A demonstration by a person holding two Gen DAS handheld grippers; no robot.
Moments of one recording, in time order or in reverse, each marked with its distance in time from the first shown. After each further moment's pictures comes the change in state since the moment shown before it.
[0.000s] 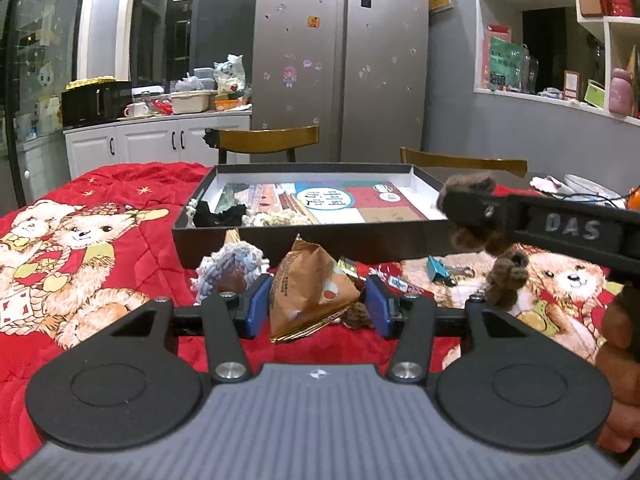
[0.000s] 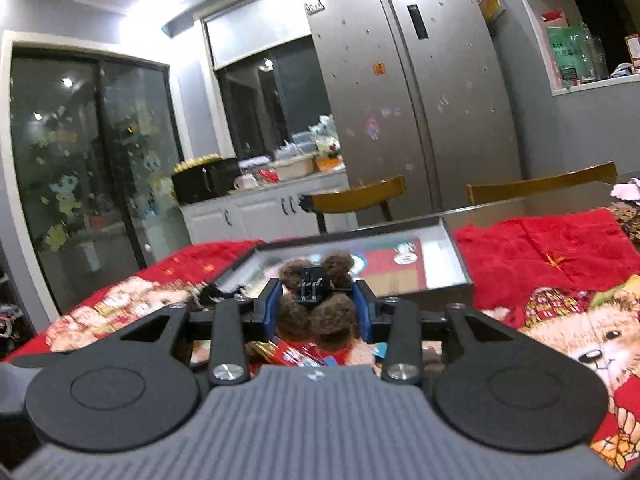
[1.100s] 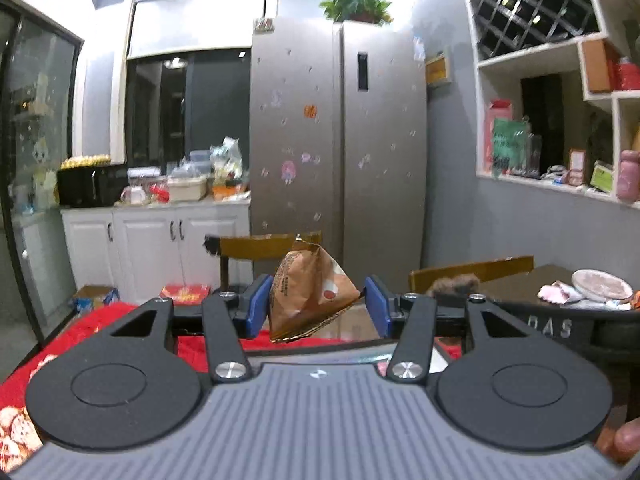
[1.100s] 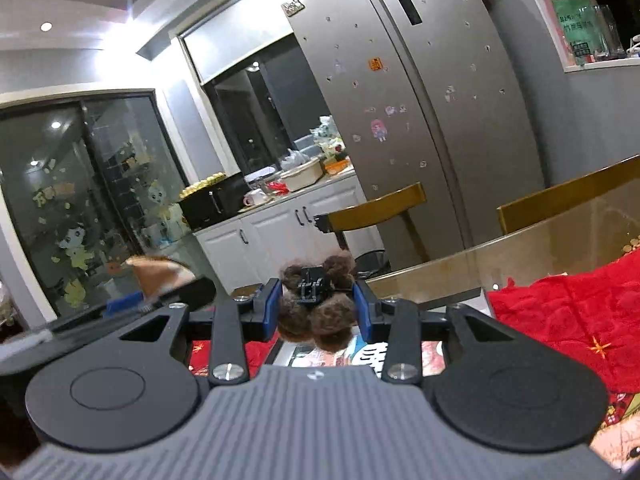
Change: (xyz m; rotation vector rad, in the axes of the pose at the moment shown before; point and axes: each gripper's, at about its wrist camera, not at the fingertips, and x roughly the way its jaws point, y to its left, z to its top) left arm 0.010 0.016 0.199 0.042 -0.181 0.002; right arm 0.074 -0.006 0.136 0.145 0.056 0.026
